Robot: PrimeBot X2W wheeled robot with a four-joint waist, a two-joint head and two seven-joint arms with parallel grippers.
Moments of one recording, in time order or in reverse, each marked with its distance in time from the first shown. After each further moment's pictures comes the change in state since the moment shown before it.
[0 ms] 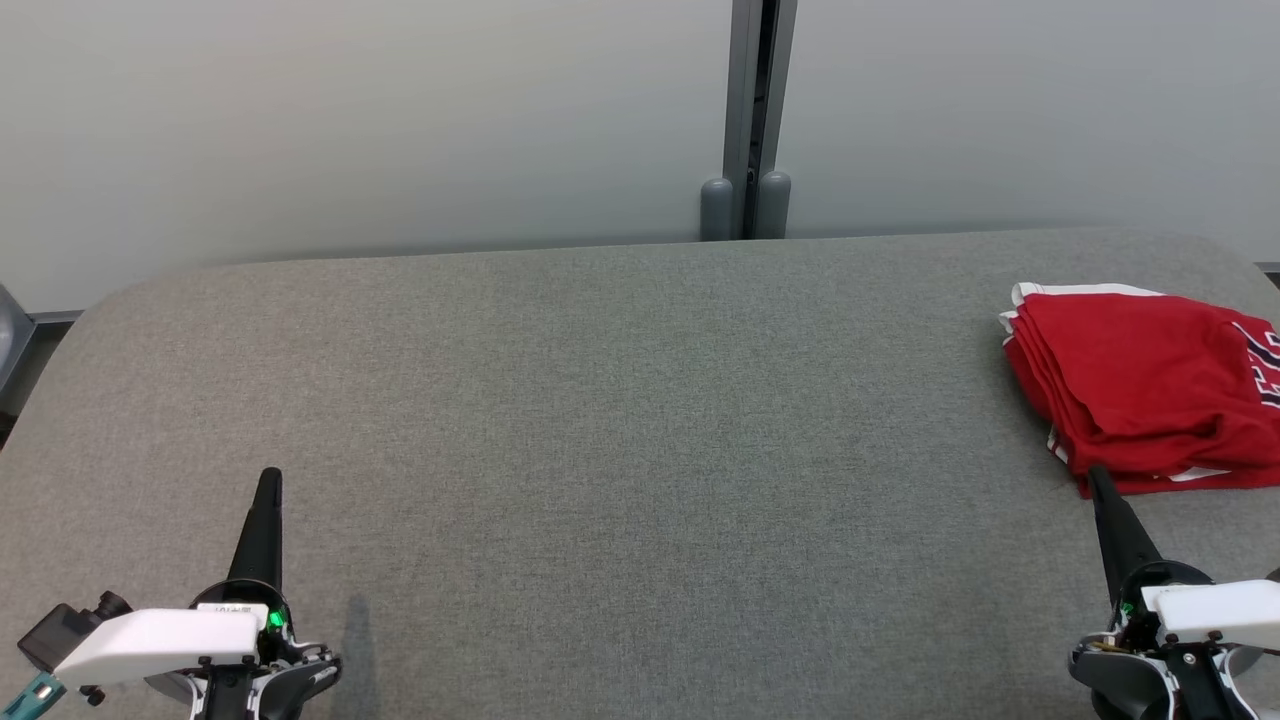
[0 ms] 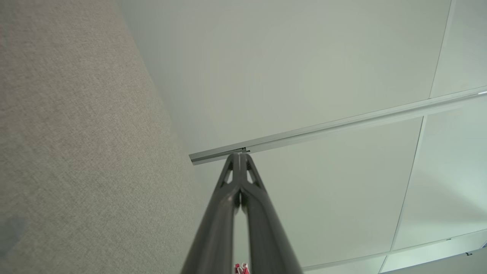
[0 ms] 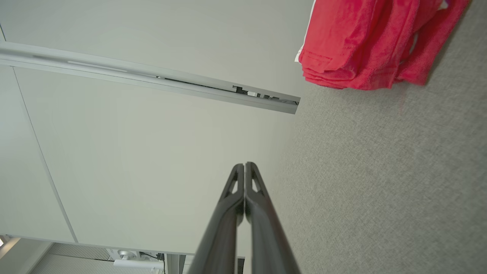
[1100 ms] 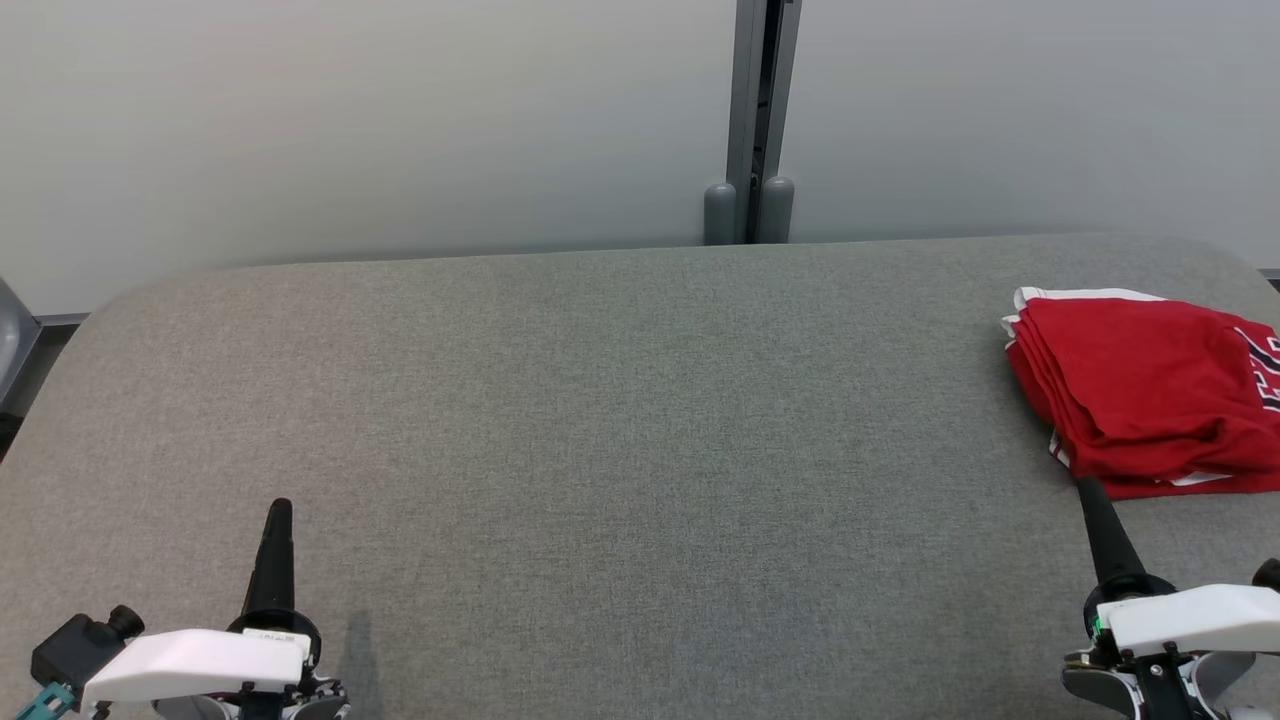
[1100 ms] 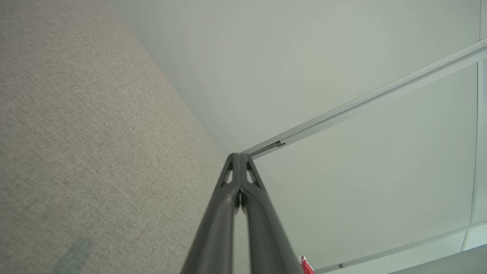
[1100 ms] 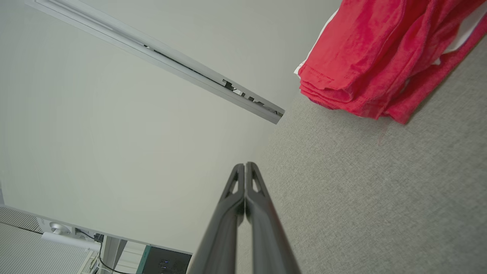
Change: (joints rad) left arm 0.035 -0.002 -0.021 0.012 0.283 0.008 -0.078; right arm 0.012 -0.007 0.039 0.007 -0.279 0.000 -0.070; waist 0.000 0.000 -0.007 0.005
